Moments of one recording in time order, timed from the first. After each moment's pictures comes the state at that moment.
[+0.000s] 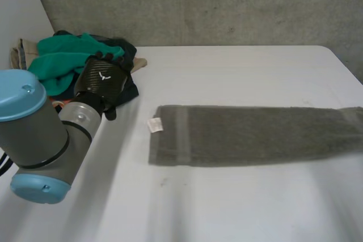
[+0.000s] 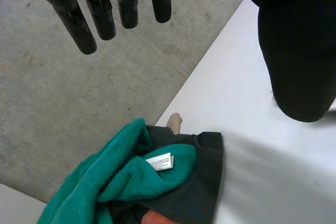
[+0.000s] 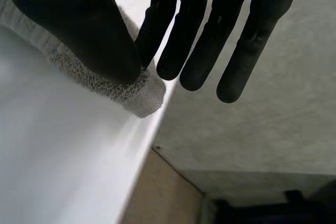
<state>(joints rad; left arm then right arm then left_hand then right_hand) 4.27 -1.87 -1.64 3.45 -1.60 3.76 1.20 -1.15 1.62 -0.13 1.34 2.23 0.19 0.20 0.20 0.20 0.04 1.10 1.17 1.18 1.19 0.97</state>
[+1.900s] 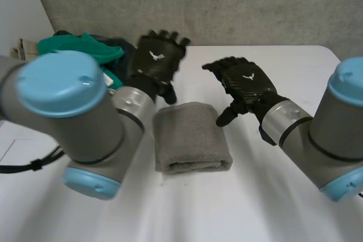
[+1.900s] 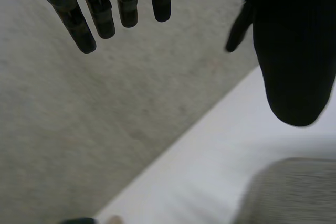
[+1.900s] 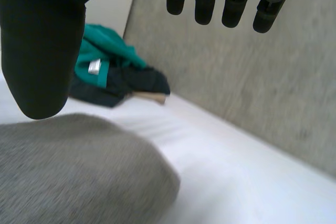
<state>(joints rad) 3.99 -2.00 -1.32 3.37 -1.69 3.46 2.03 -1.24 1.55 -0.21 1.29 3.06 0.18 0.19 0.19 0.18 0.04 0.21 0.20 0.20 0.20 0.04</state>
